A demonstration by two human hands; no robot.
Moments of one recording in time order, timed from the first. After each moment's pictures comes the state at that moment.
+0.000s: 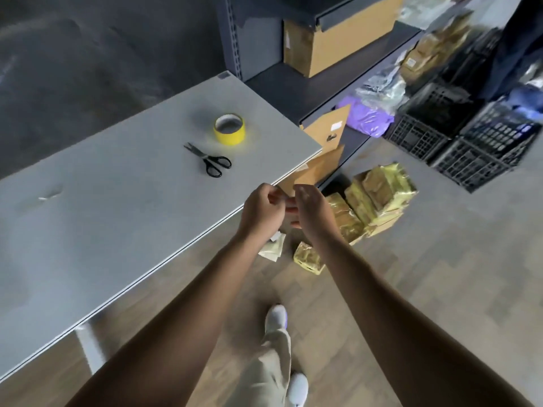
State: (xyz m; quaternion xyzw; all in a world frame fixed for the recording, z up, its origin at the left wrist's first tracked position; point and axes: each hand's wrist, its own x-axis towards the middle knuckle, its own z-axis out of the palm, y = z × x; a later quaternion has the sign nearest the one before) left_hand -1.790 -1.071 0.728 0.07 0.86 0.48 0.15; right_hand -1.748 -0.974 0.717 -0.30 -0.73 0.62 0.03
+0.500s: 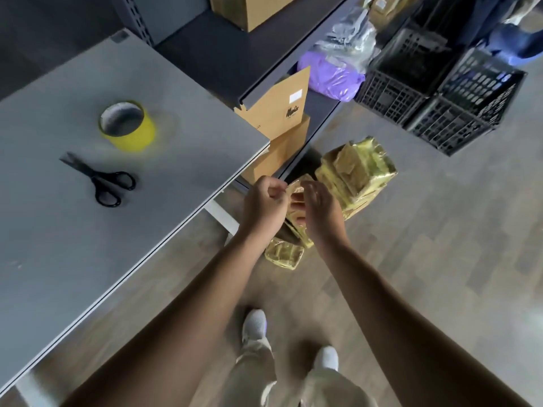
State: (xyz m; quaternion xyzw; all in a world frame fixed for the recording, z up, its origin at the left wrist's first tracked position) left_hand -1.863 -0.909 0.626 0.06 0.83 0.50 0.23; right_hand -1.802 -0.823 0.607 -0.39 -0.70 0.59 0.08
